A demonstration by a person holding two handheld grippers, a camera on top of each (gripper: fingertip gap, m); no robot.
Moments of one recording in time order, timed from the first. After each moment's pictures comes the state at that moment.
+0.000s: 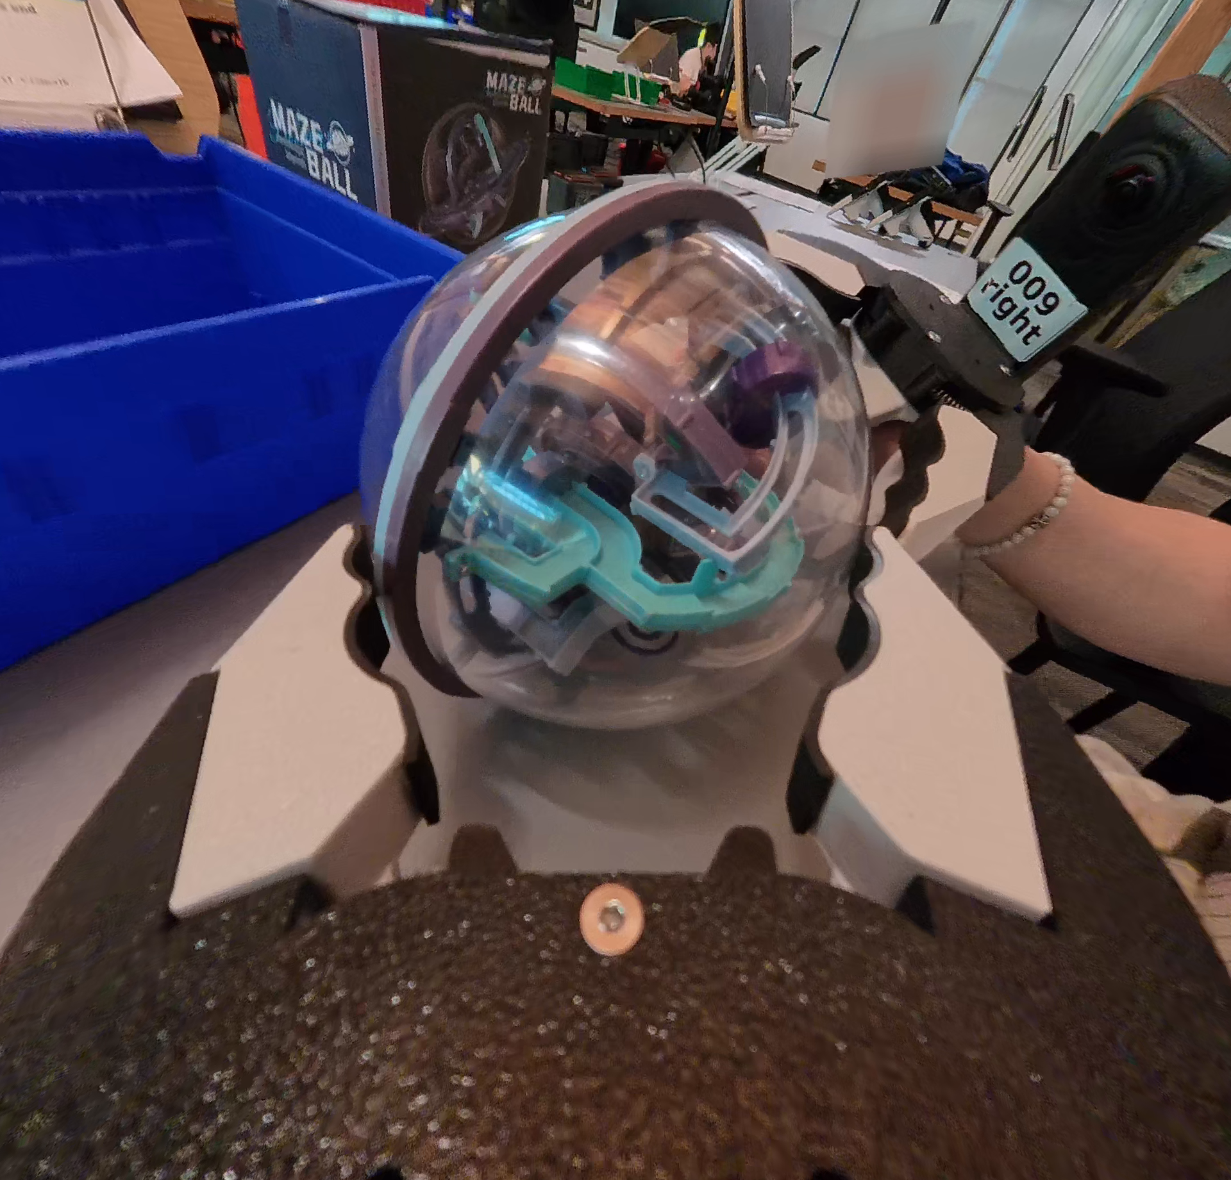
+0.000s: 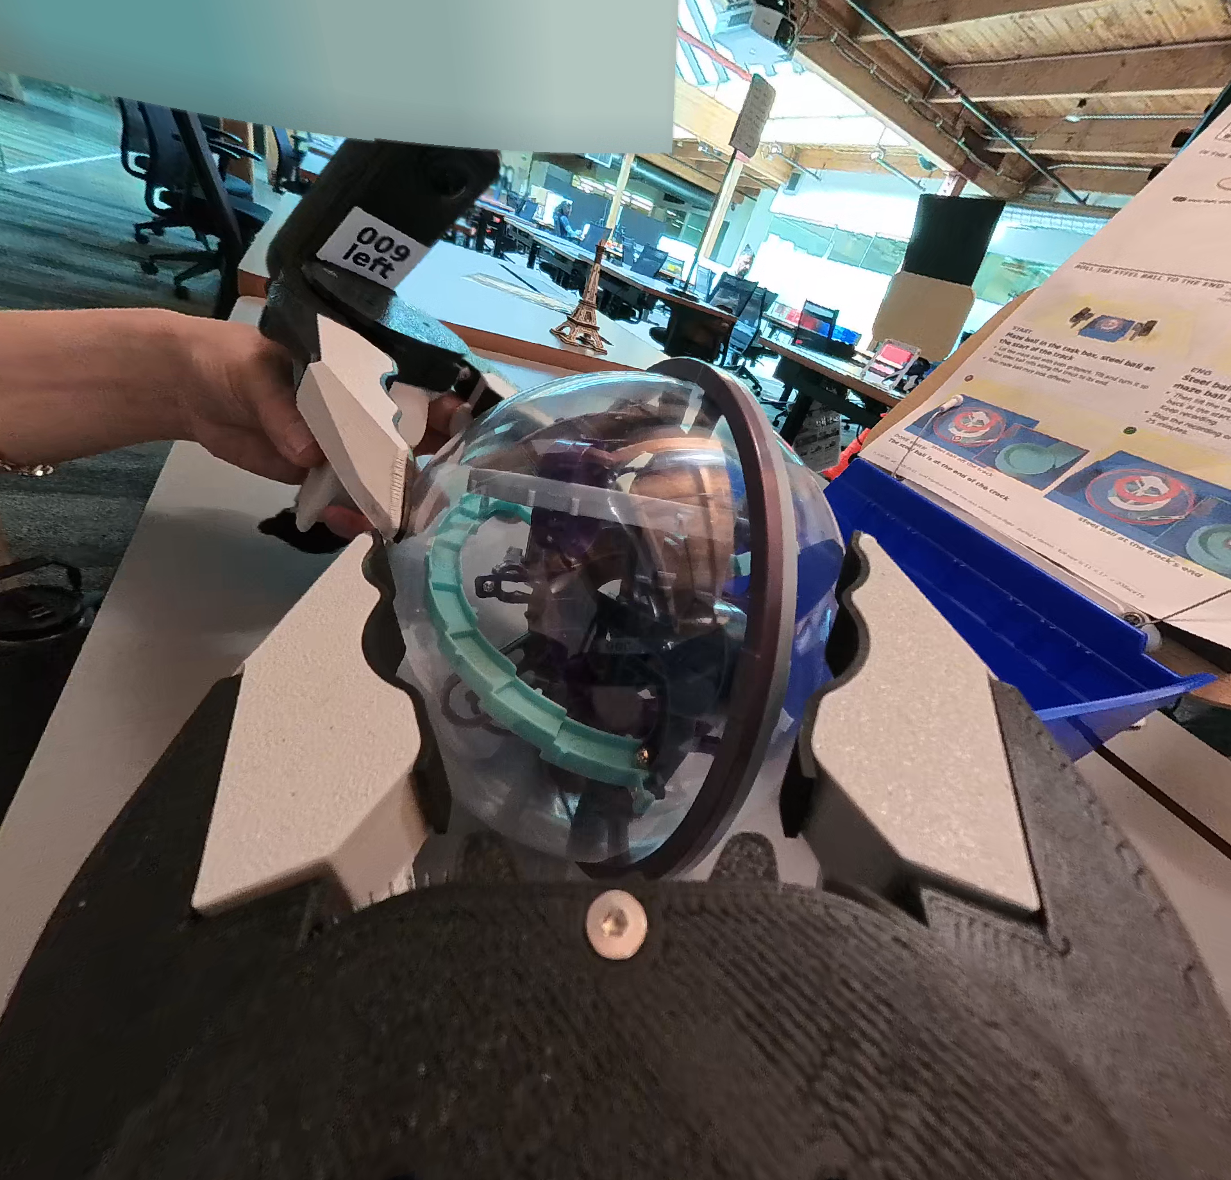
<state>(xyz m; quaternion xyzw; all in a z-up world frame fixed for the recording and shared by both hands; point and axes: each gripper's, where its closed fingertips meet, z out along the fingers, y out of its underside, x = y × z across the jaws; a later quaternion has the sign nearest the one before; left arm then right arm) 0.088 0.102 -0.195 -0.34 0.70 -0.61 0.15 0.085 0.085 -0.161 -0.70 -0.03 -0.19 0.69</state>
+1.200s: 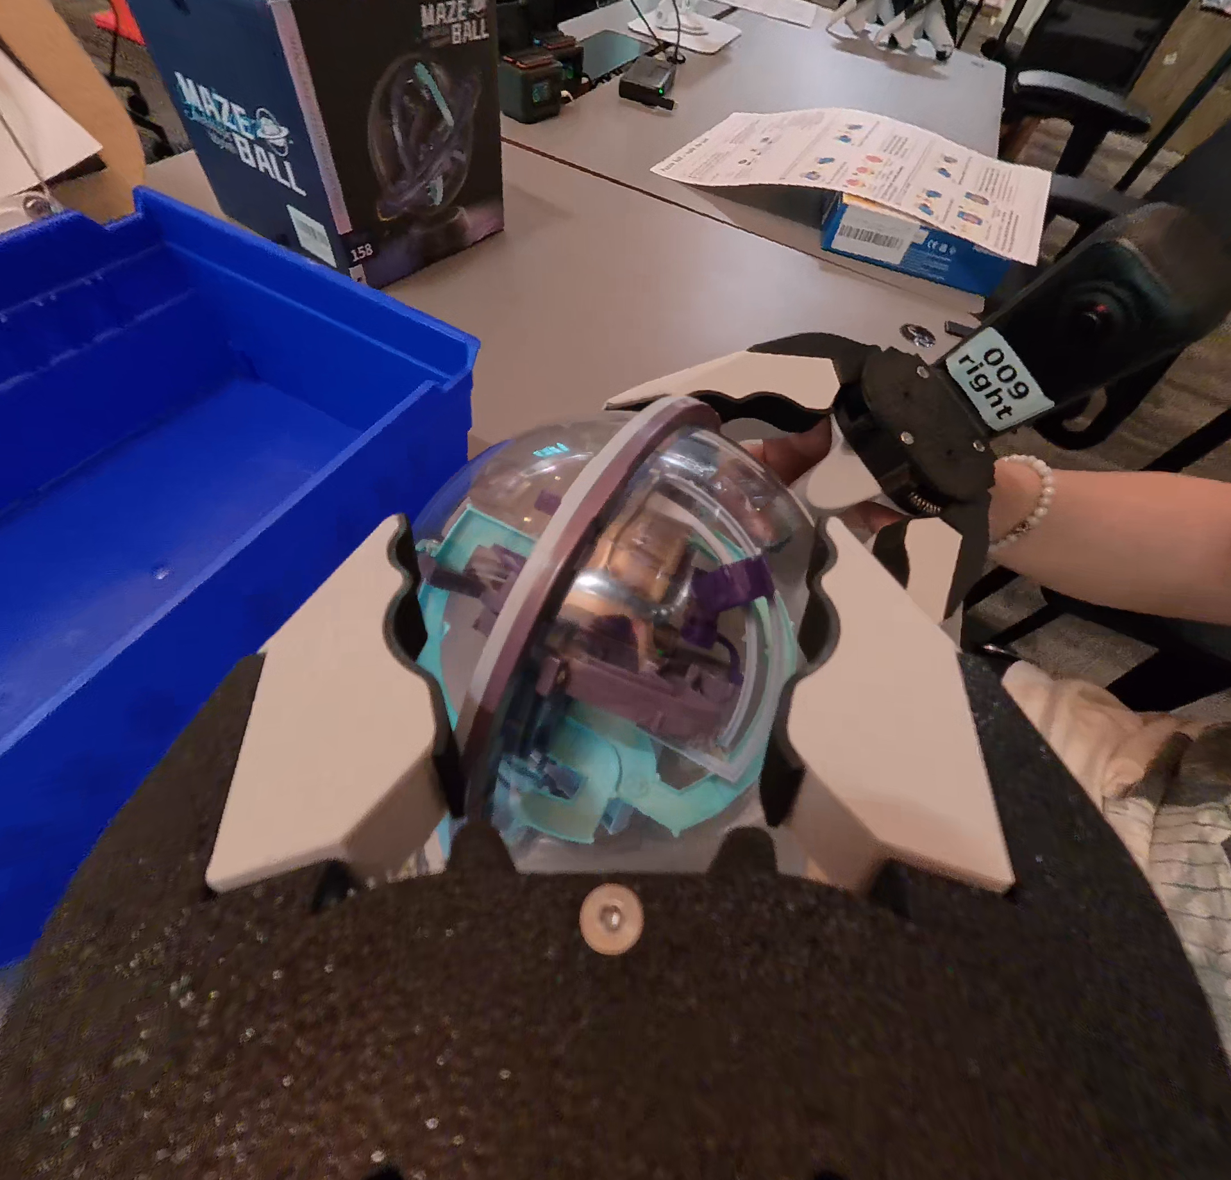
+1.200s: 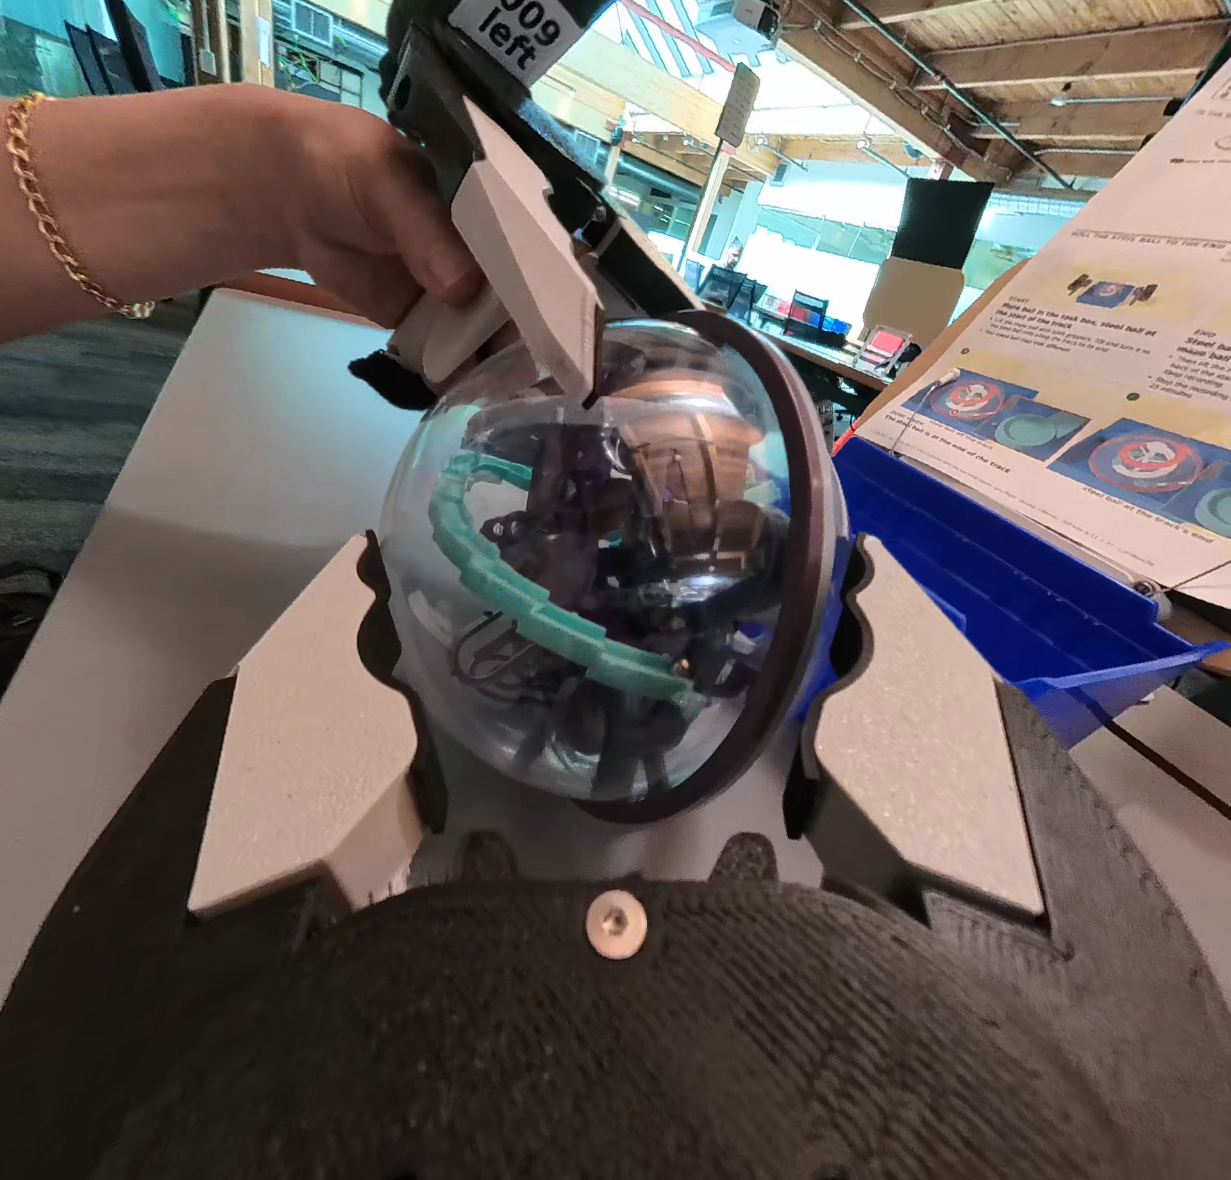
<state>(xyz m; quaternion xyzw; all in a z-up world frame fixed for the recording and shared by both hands) 0.124 0.089 -0.155 -0.31 0.78 -0.53 0.12 0.095 0.088 -0.175 -0.70 -0.02 -0.19 0.69</state>
